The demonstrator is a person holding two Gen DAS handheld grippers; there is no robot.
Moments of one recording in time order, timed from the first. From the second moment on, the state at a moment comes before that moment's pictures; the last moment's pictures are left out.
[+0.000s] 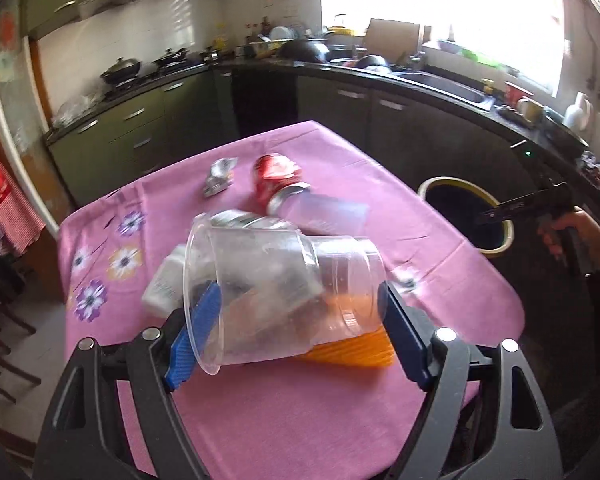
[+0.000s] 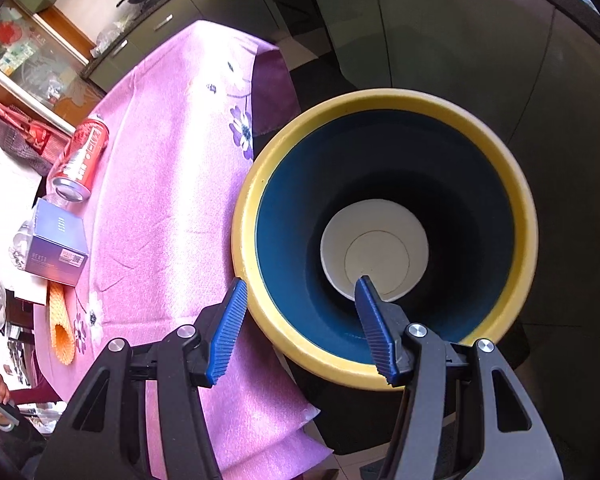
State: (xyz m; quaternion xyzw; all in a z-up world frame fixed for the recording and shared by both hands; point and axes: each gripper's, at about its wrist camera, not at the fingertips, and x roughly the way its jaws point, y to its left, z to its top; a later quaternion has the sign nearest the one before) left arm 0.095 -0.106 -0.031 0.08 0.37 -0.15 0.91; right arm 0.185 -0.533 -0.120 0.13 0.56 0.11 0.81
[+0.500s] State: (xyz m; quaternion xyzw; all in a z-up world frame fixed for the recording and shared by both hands) left arm 0.219 -0.386 -0.082 0.13 0.41 -0.36 0.83; right arm 0.098 -0.641 -0.108 0.18 0.51 0.04 0.84
